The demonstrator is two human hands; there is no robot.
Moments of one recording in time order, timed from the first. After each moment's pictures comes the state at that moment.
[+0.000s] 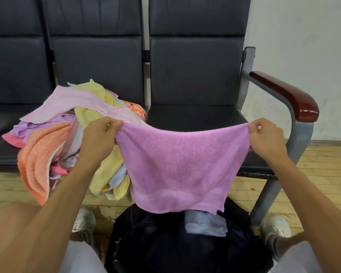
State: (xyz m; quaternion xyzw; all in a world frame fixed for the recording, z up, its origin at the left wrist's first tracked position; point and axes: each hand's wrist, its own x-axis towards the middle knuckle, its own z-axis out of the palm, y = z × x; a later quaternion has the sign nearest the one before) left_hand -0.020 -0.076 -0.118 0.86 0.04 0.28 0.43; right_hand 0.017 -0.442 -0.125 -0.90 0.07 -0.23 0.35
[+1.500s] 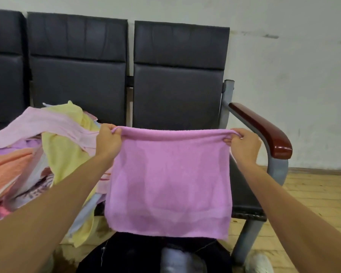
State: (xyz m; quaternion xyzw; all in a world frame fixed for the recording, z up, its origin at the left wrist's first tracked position) left_hand 0.115 -0.134 -0.113 0.79 0.12 0.27 0.54; right_hand 0.113 -0.471 -0.100 -0.81 0.09 -0.34 0.47
